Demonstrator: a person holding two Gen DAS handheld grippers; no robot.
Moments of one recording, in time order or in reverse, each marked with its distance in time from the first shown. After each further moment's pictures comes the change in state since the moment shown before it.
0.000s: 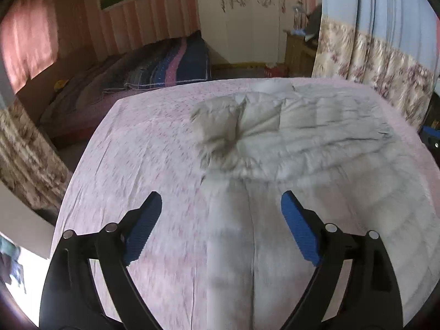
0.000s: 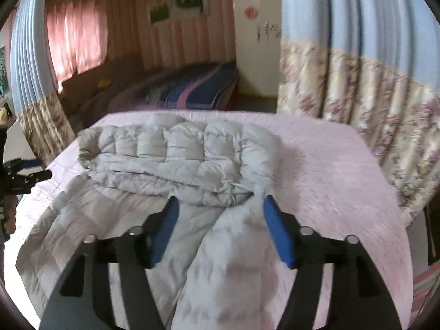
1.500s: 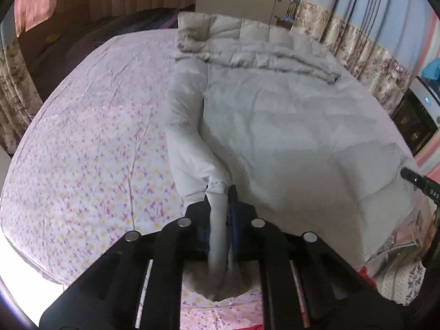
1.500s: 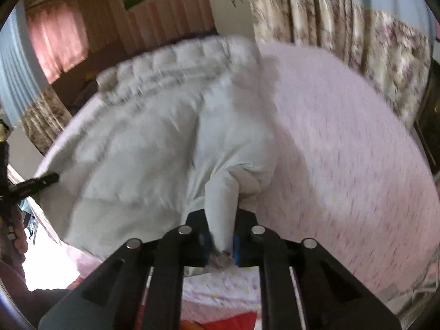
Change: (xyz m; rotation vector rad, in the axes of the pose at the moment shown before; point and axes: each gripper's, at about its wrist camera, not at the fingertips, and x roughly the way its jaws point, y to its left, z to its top) left arm -0.065 -0.019 -0.157 -0.124 0.111 -0.169; right arm -0.095 0.008 -0.152 0.154 0.165 0.006
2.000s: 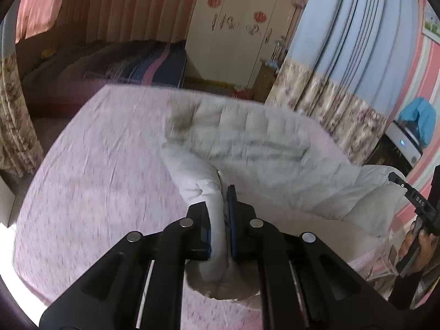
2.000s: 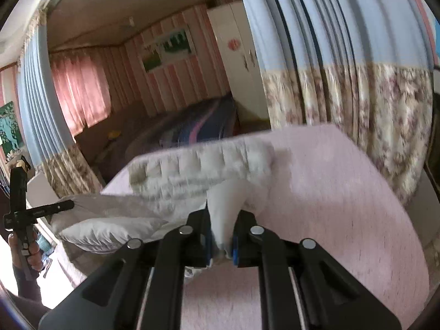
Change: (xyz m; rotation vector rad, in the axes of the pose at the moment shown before) left arm -0.079 -0.004 0.096 -0.032 -0.208 -0.112; right arm -0.068 0.002 0.096 0.030 -0.354 0.106
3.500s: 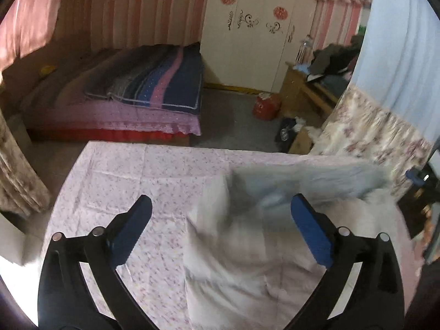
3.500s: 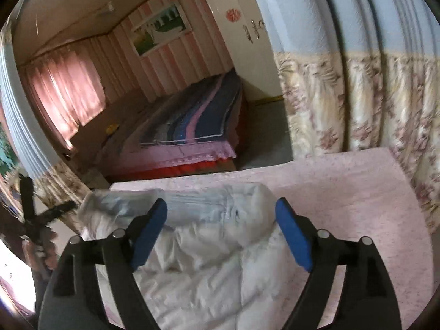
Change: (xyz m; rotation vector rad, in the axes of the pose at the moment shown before) left arm 0.227 0.067 0.226 0.003 0.030 0.111; right arm 0.279 -0.050 0.167 0.051 0.177 0.036
